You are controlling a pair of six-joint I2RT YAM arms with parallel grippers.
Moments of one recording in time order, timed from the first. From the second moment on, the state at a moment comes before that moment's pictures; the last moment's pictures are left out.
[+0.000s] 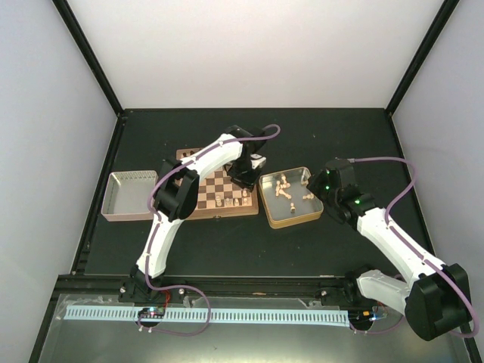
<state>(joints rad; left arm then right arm) -0.64 2.29 1.99 -1.25 0.15 -0.16 0.38 1.08 0.70 -0.32 0.02 0.98</state>
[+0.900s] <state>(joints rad) -0.65 1.35 1.02 -0.32 0.26 -0.42 0.39 1.23 0.73 0.05 -0.48 1.10</state>
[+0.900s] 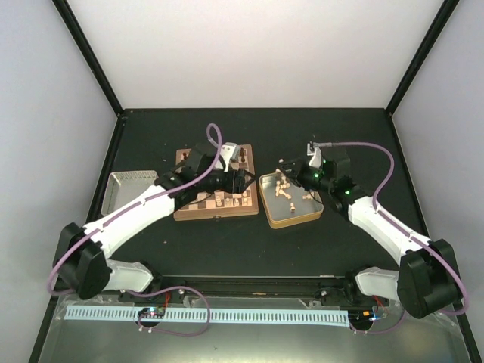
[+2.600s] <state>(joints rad) -0.63 1.40 1.23 -0.56 0.65 -0.43 0.54 1.21 0.69 0.23 -0.78 -0.24</state>
